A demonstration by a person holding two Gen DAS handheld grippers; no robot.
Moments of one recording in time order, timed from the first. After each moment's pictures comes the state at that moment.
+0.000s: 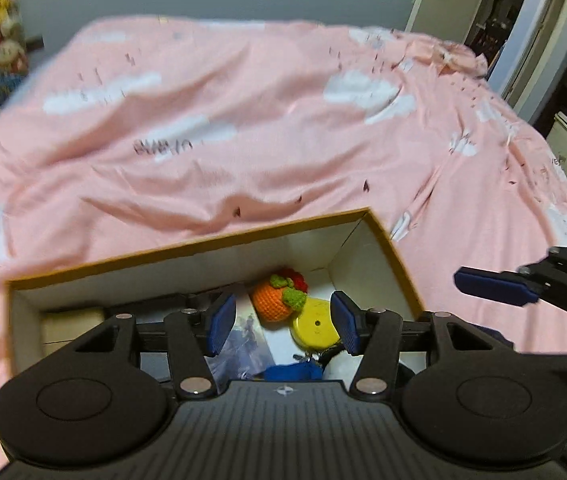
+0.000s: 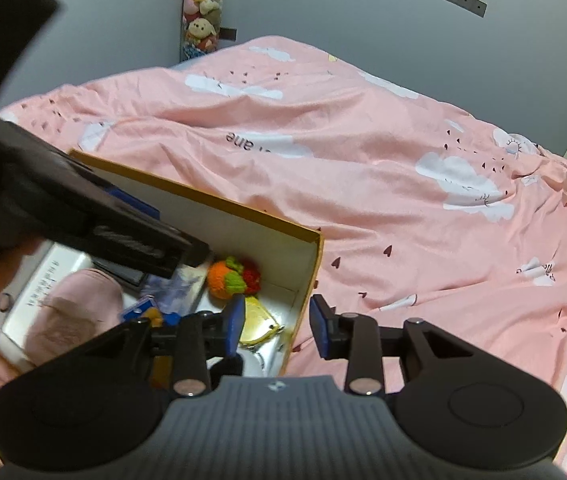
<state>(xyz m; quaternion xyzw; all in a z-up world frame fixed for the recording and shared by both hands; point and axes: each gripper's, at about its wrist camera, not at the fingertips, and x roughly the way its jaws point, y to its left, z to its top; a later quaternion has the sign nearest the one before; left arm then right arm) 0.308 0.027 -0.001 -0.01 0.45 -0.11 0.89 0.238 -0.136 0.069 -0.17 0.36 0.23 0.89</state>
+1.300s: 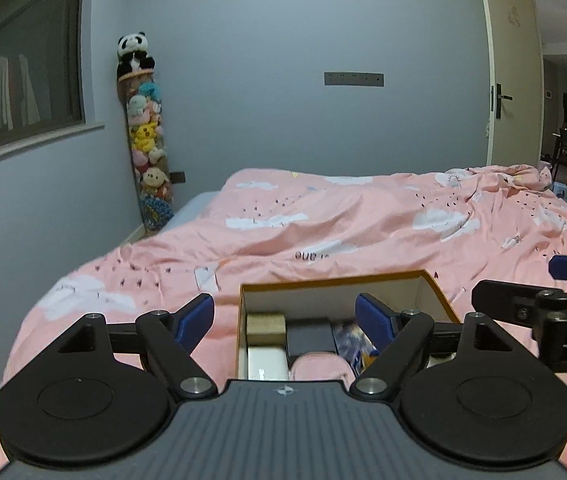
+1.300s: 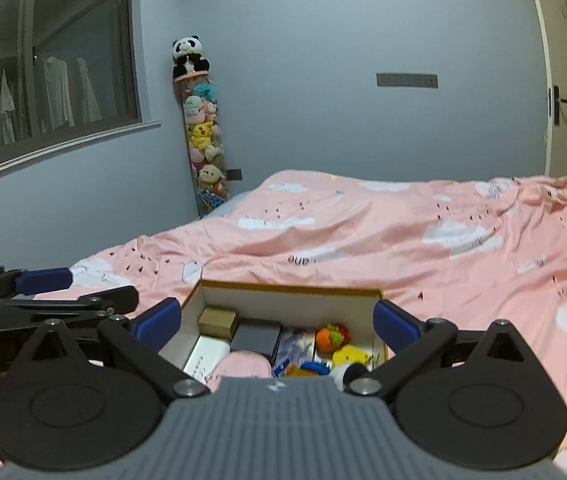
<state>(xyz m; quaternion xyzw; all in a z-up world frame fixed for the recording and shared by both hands) 0.083 0.053 0.072 0.01 0.23 0.07 0.97 0.046 -0.150 0.141 0.00 0.21 0.24 0.95</state>
